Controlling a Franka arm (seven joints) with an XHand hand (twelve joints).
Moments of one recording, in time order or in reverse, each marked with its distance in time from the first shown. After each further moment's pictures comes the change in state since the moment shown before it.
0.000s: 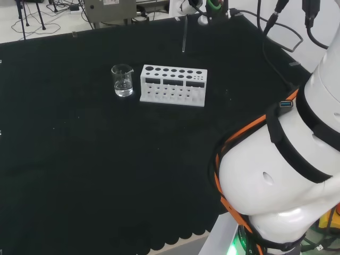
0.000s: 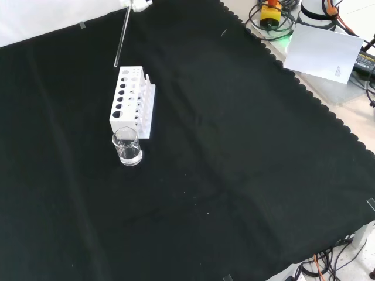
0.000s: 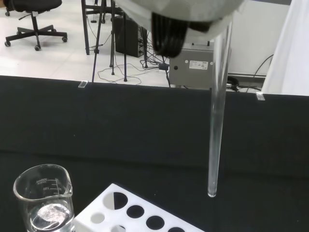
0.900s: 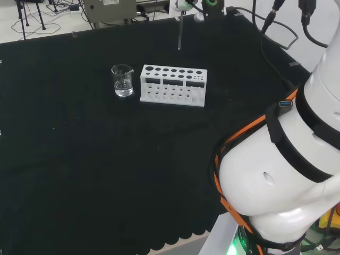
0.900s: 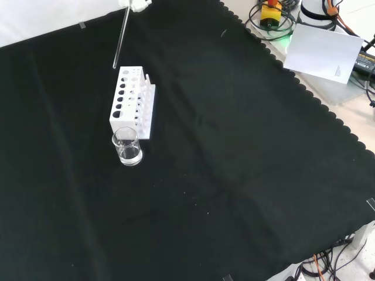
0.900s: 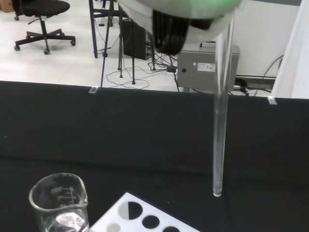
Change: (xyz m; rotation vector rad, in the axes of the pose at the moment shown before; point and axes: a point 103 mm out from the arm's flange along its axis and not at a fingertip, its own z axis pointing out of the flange) arm 0.012 0.009 -0.008 -0.004 0.021 -0.021
